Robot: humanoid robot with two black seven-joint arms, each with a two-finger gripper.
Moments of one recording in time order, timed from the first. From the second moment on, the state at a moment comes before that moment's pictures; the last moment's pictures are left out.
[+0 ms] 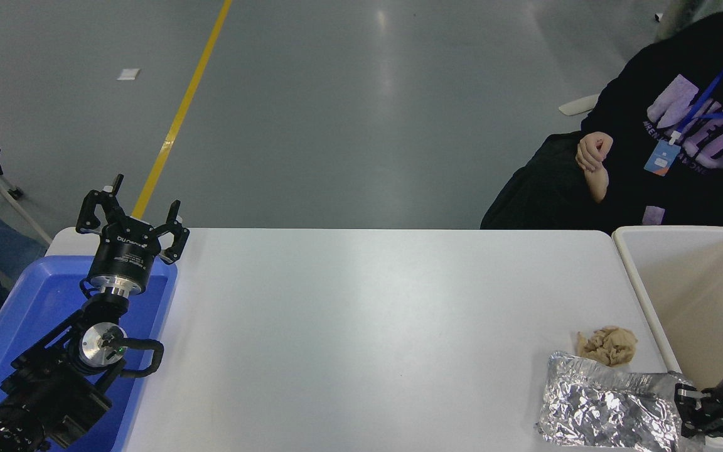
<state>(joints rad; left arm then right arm) -0.55 0.24 -0.94 -0.52 0.01 -0.56 -0.50 1.39 -0.95 -0.94 1.31 -0.48 0.53 -0.13</state>
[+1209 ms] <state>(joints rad) -0.55 0.24 -0.94 -0.52 0.00 -0.56 -0.50 2.50 -0.58 -1.55 1.45 -0.10 0.78 -0.13</state>
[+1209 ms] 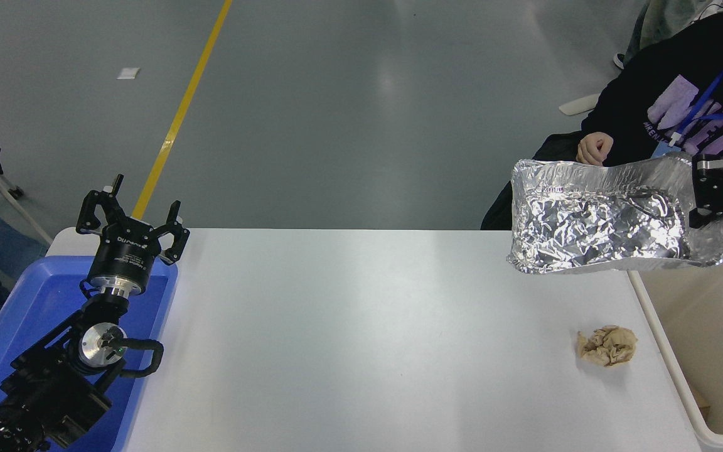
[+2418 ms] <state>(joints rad) -0.54 0.24 -0.94 -0.52 0.00 -0.56 -0.50 1.66 -0.75 -1.52 1.02 0.24 0.07 -0.13</state>
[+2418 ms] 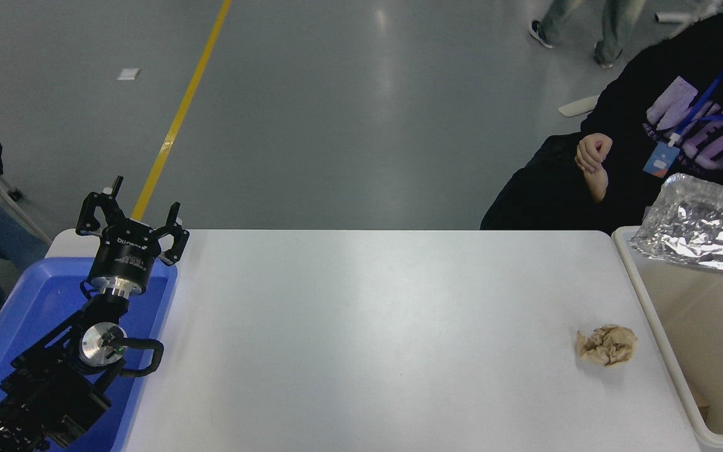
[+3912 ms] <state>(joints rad) -0.54 0.24 -0.94 -0.52 0.00 -0.56 -0.50 0.68 -0.54 -0.76 0.09 0.16 -0.08 -0.12</state>
